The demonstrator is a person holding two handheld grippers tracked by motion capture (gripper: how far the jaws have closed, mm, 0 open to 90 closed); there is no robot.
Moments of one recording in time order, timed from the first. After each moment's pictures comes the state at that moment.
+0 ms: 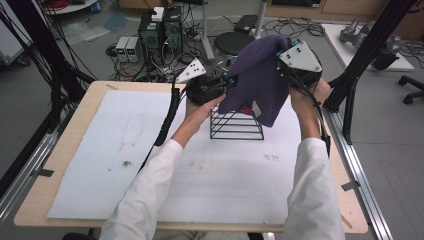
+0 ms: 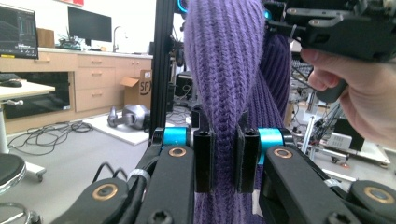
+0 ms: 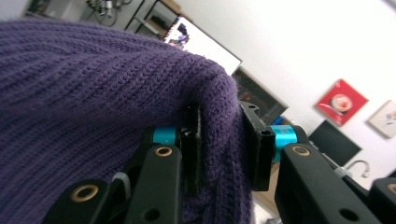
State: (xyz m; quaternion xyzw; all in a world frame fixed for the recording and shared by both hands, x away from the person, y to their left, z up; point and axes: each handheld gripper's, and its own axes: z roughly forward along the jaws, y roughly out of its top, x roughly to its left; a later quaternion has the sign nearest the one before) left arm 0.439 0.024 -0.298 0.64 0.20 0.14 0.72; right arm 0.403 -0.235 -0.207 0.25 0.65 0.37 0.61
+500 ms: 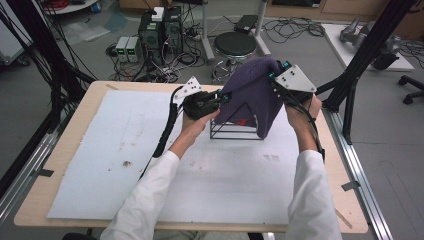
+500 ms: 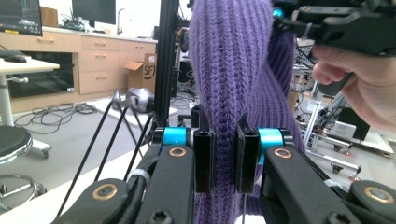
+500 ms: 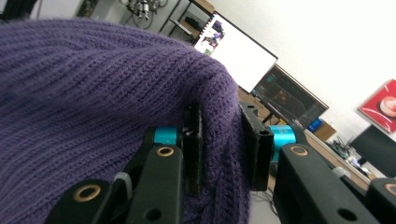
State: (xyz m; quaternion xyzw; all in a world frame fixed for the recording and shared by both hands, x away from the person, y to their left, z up) left arm 0.437 0.033 -0.350 0.66 0.22 0.14 0.71; right arm 0.402 -0.245 -0.260 0.22 0.68 0.41 0.57
